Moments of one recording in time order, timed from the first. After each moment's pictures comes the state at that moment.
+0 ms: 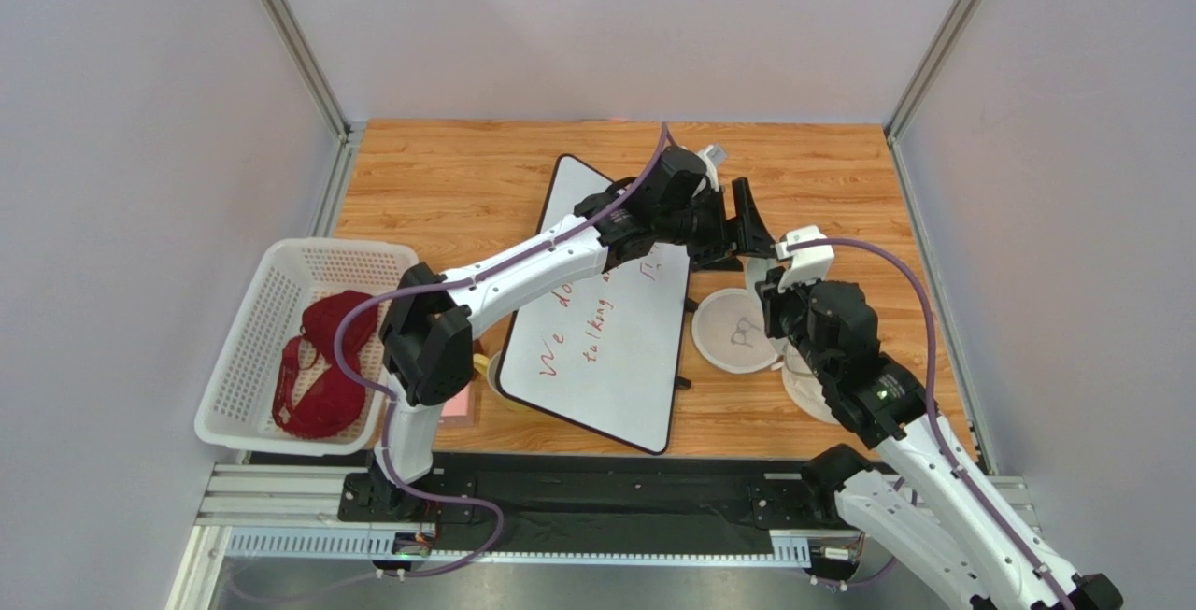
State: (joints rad) left arm -0.91 1.99 1.83 -0.30 0.37 -1.02; right arm 0.49 0.63 0.63 -0.34 0.23 0.02
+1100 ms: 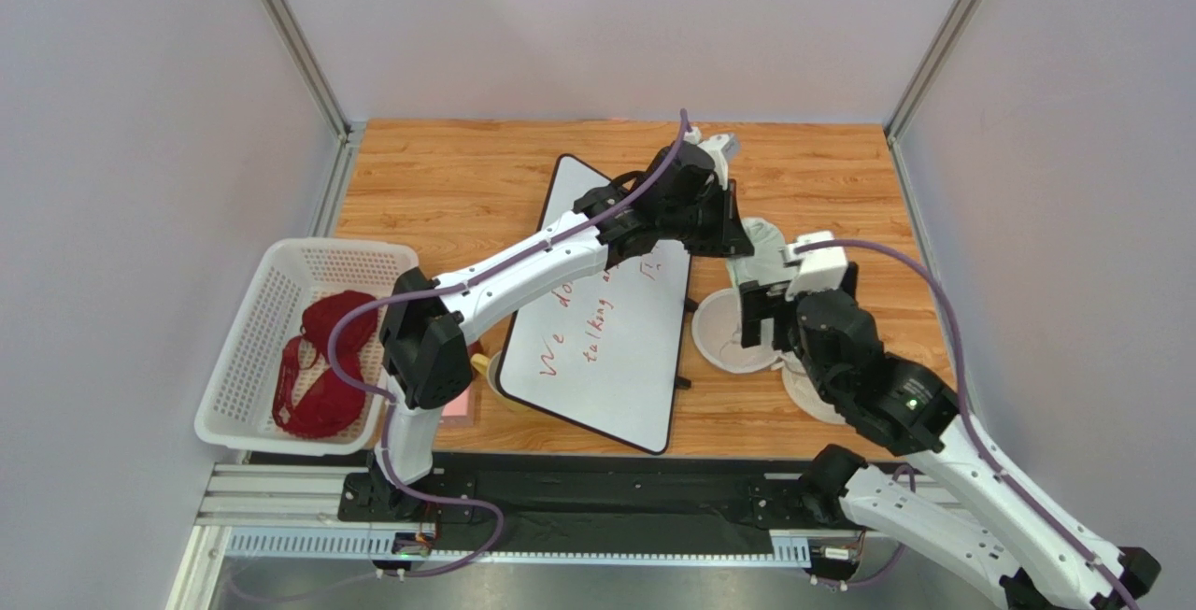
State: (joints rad) left arm -0.94 1.99 1.91 -0.44 0.21 -0.74; right arm 0.77 0.64 0.79 -0.60 0.55 0.12
